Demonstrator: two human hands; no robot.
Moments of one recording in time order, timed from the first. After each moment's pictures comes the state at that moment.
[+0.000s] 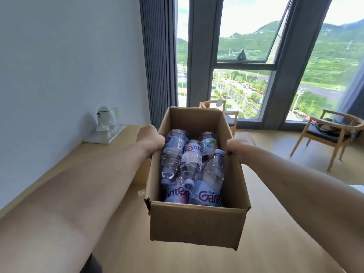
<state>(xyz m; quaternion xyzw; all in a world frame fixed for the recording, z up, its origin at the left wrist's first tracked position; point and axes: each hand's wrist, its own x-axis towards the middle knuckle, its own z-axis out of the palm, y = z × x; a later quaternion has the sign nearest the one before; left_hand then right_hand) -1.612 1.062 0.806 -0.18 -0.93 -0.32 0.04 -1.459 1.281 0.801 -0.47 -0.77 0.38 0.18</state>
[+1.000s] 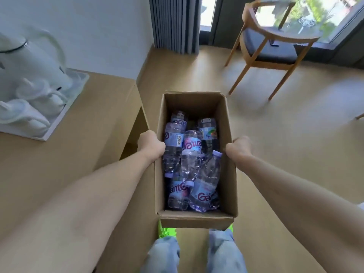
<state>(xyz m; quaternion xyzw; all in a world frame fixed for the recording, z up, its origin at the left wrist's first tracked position) -2.147 1.325 0.507 -0.04 -0.96 -0.22 -0.15 -2.019 1.552 0.504 -0.51 -0.79 0.33 -0.01</state>
